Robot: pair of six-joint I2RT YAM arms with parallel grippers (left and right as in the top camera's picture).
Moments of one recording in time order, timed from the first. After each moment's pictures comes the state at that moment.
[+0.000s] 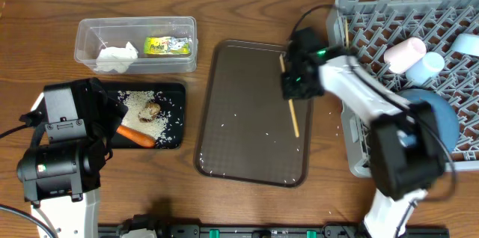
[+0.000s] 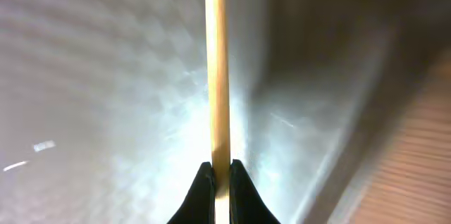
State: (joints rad) left arm 0.14 1.00 1.25 -1.27 -0.27 -0.88; right arm 0.35 1.93 1.39 -0.78 -0.19 0.26
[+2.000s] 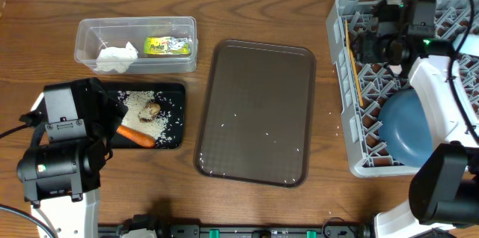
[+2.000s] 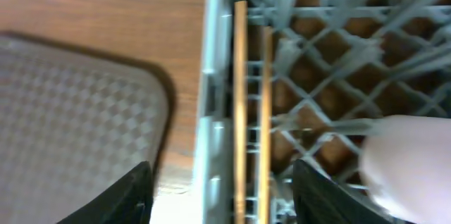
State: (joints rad) left arm 0.14 1.00 1.25 -1.27 -0.27 -0.88; right arm -0.06 1.74 1.39 -0.62 -0.24 -0.06
